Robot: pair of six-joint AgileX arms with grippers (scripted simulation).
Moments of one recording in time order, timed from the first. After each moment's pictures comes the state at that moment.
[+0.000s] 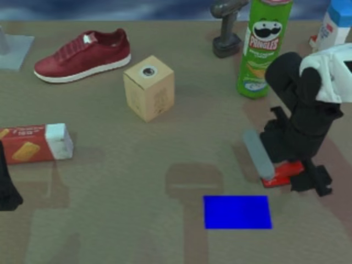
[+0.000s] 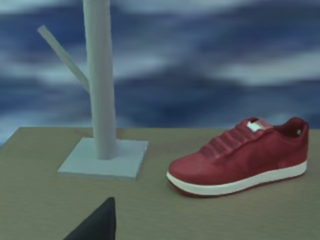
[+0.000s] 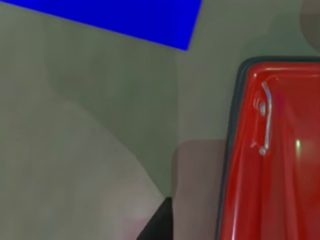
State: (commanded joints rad) left arm 0.00 0.00 0.00 0.00 0.00 0.00; right arm 0.40 2.00 1.25 -0.83 0.00 -1.42
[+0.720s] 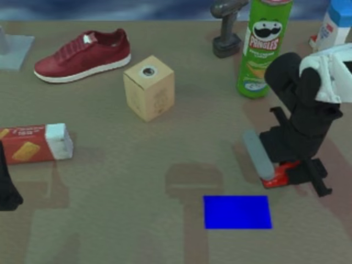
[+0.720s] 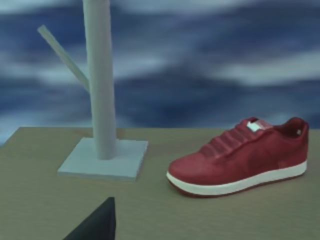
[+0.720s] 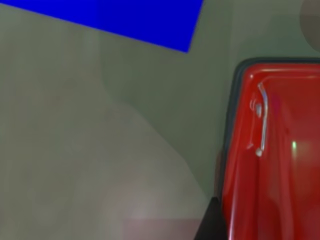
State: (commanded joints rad) left arm 0.00 0.00 0.00 0.00 0.00 0.00; right arm 0.40 2.00 1.25 -0.83 0.00 -1.42
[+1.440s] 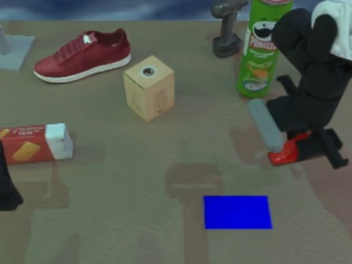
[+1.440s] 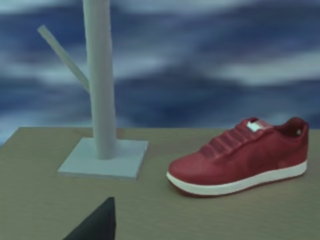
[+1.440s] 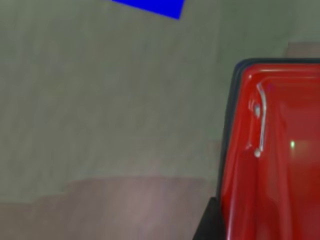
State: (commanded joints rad) left arm 0.00 0.00 0.00 0.00 0.00 0.00; right arm 0.41 1.91 1.46 -1.13 0.00 -1.42
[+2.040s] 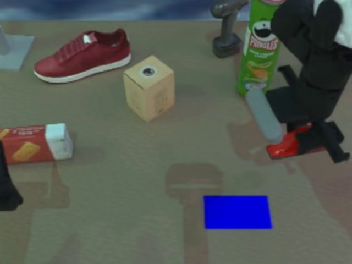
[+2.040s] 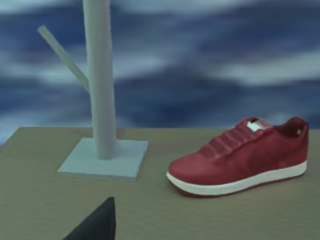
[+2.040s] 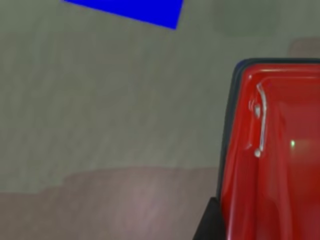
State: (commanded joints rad) left arm 0.00 0.00 0.00 0.00 0.00 0.00; right arm 0.43 1.88 1.51 -1.20 0.00 -1.38
